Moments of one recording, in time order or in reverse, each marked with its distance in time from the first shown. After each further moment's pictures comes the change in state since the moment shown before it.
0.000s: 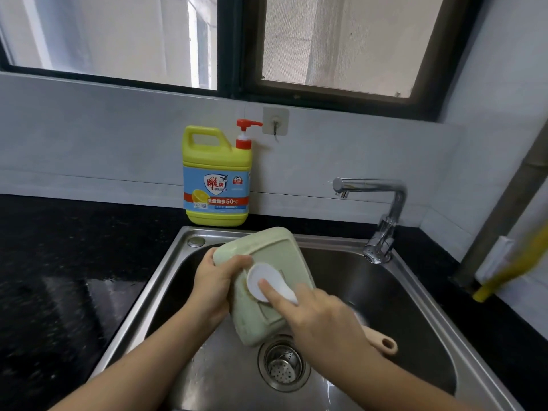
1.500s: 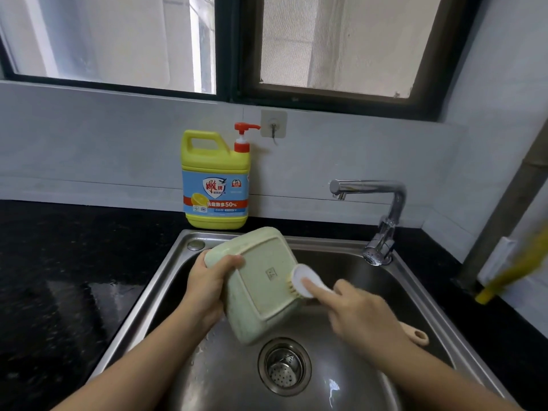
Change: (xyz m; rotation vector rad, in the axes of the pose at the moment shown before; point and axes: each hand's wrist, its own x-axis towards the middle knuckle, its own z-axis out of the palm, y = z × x) left_hand 0.005 0.001 -0.007 -0.034 0.018 -0.055; right_hand -0.025 0.064 0.017 0.139 -0.151 0.172
